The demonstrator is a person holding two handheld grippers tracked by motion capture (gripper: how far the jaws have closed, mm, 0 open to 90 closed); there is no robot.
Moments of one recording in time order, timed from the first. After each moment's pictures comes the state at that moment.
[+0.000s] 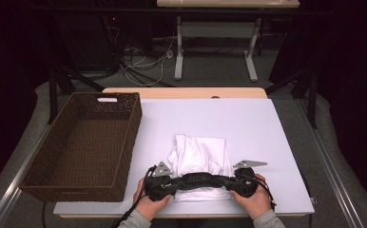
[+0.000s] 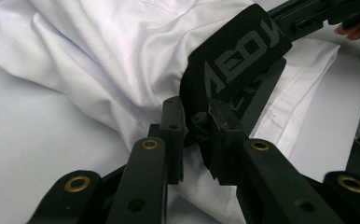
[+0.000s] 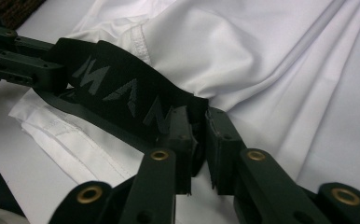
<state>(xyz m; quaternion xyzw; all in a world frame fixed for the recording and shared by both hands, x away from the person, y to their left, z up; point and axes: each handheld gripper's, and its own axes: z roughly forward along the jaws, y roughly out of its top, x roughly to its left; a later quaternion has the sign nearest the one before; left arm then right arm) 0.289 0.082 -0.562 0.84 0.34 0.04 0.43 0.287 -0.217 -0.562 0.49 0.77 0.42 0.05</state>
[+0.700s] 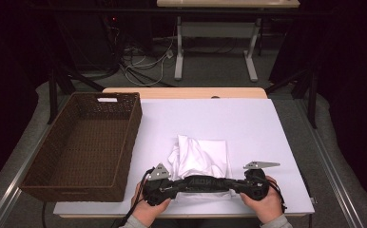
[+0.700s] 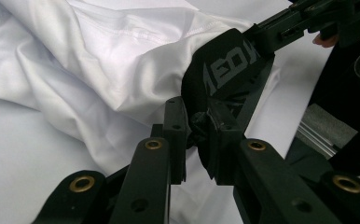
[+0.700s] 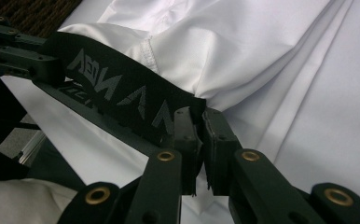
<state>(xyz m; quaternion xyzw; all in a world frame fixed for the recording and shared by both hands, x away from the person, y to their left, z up) 0.265 0.083 -0.537 0.82 0.34 0.02 0.46 0.269 -0.237 -0.537 0.49 0.76 0.42 0.02</state>
